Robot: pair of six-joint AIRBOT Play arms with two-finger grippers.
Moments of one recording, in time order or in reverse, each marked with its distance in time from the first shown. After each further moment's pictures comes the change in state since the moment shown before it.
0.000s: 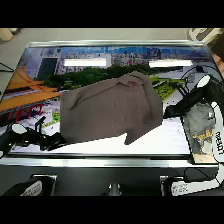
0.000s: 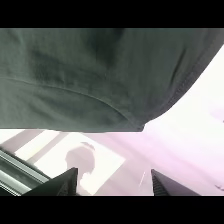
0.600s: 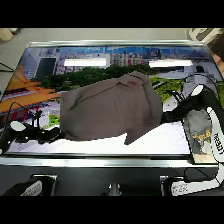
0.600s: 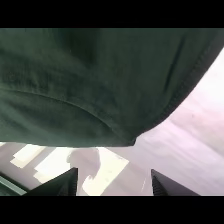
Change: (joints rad) left arm -0.006 0.011 0.053 -0.010 0.078 0.027; right arm 0.000 -0.002 -0.149 0.017 -0.155 -0.023
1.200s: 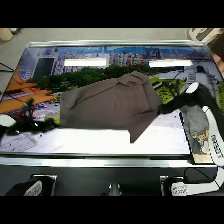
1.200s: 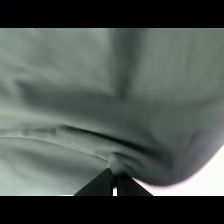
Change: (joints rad) left arm -0.002 0.123 0.180 0.011 -0.016 0.033; right arm 0.072 0.054 0.073 0.062 -0.192 -0.041
